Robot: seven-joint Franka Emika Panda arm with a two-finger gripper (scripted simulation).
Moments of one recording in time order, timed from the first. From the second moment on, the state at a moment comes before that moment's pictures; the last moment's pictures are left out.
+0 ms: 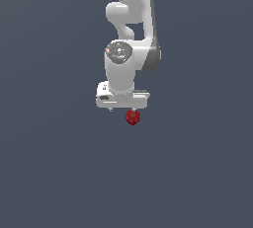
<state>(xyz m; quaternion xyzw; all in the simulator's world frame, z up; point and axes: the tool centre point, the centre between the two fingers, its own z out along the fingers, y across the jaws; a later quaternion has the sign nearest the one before) -0.021 -0.017 0.145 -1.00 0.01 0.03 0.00</state>
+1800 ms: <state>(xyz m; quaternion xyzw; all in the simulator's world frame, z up) -0.045 0.030 0.098 -0.99 -0.17 0.00 0.00</state>
